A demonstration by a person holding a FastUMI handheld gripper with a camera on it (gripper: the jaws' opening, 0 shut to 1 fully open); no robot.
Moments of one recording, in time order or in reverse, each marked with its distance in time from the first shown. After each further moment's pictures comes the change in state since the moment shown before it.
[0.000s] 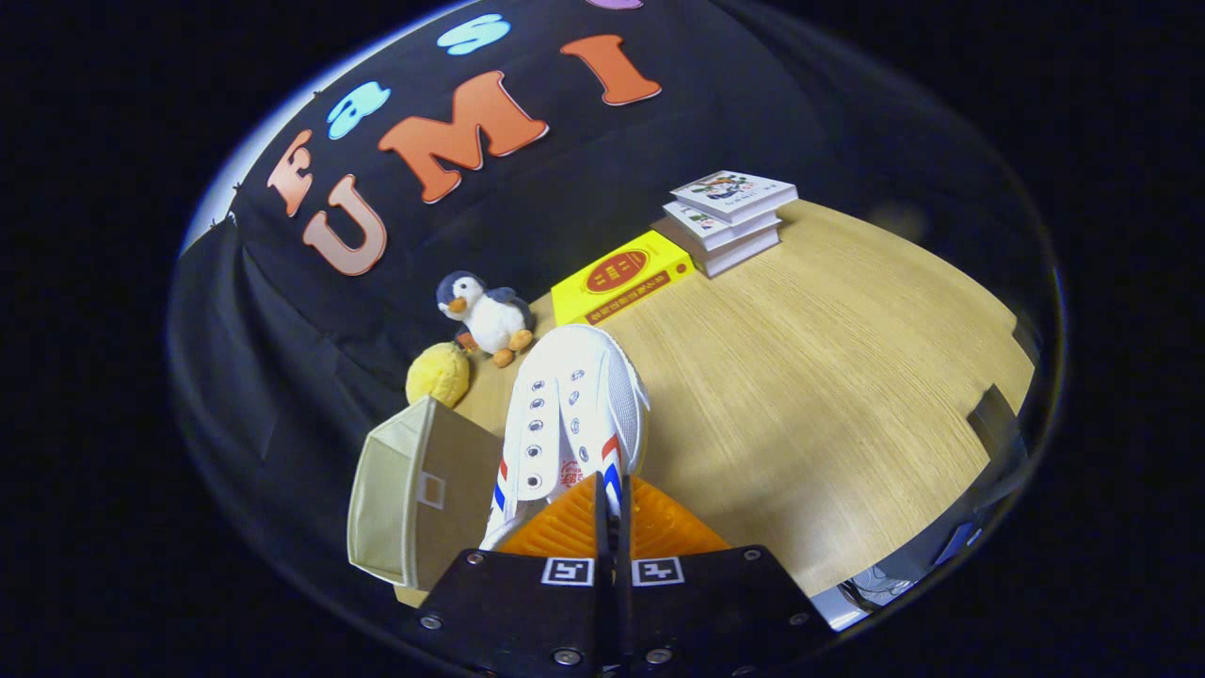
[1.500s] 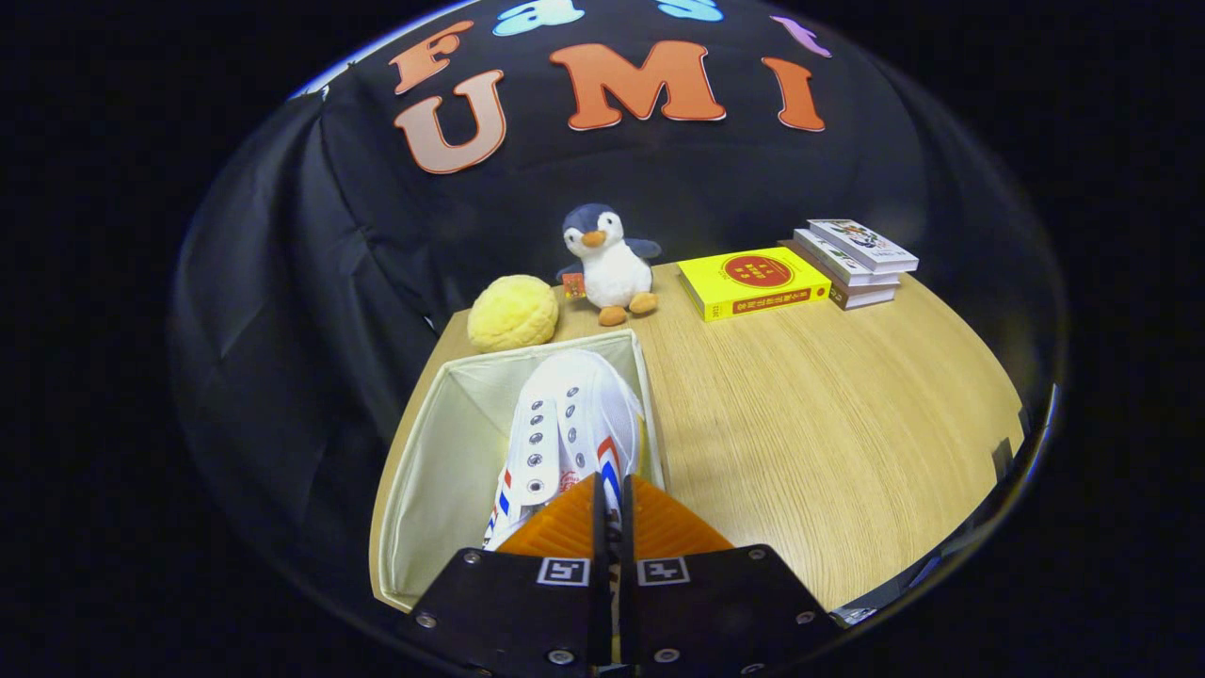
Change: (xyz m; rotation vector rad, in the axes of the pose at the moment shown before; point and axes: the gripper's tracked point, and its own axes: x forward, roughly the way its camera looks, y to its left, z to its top) arm 0.064 0.171 -0.075 -0.300 0.023 -0.096
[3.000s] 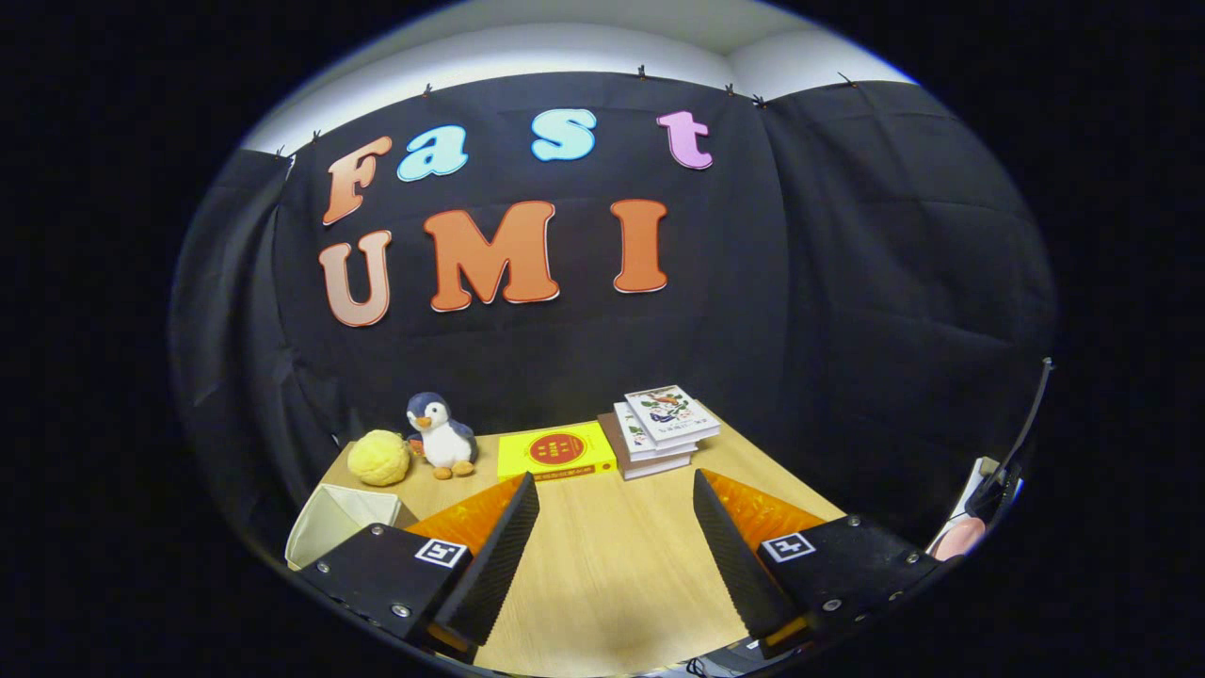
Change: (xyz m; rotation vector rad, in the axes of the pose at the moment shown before) arm -0.180 -0.311 0.169 -0.021 -0.486 -0.252
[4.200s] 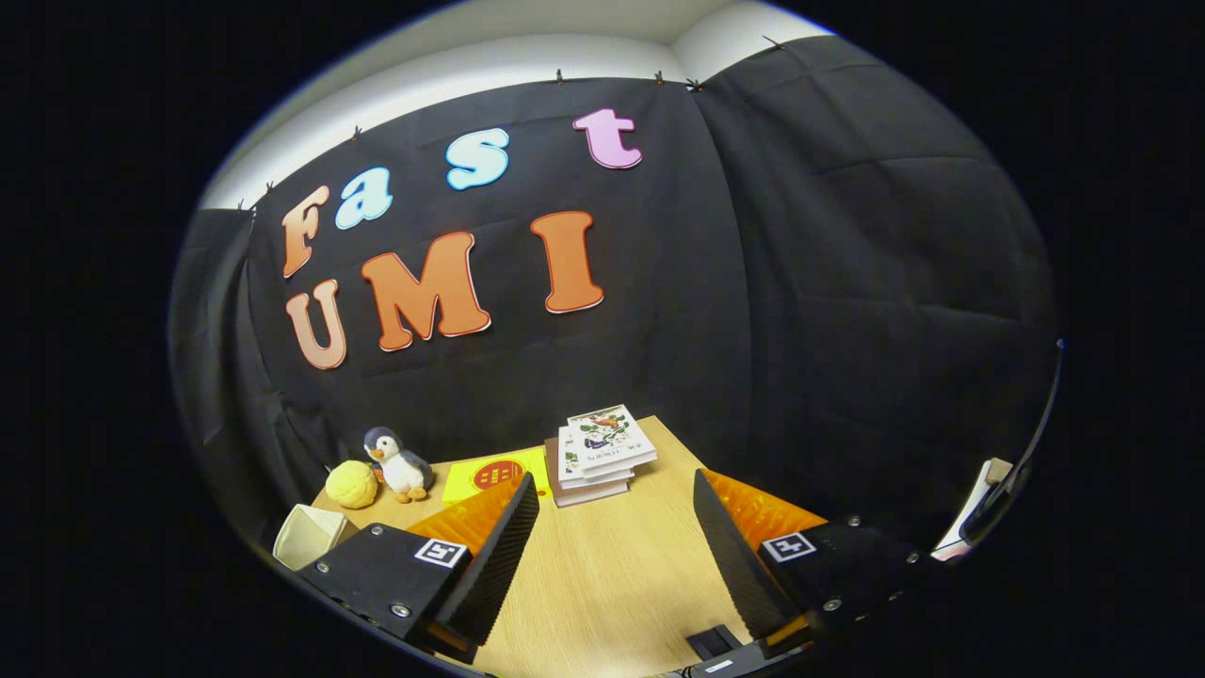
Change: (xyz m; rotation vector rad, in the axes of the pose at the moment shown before) arm 0.052 -0.155 0.023 0.127 -0.015 0.027
